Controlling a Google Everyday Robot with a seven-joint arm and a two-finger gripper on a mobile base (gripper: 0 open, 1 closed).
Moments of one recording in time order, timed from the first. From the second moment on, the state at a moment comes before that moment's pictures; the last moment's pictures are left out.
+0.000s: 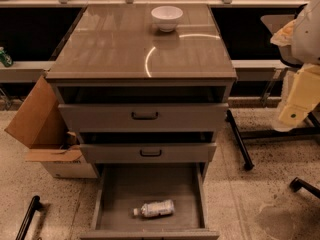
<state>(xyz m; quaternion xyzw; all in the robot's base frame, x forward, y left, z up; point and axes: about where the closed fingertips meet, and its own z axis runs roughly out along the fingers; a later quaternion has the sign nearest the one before) 0.438 -0.215 0.981 -0.60 0.78 -0.04 0.17</state>
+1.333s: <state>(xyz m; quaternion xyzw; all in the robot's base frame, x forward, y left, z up) 0.414 -0.132 0.838 -0.66 0.73 0.08 0.17</state>
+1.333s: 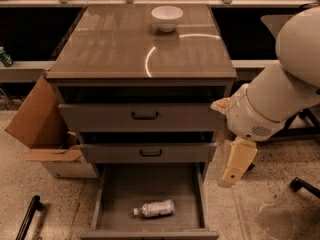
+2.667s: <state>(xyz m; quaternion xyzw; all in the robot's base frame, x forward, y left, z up) 0.381 -0.058 0.715 -0.72 0.66 0.16 0.15</state>
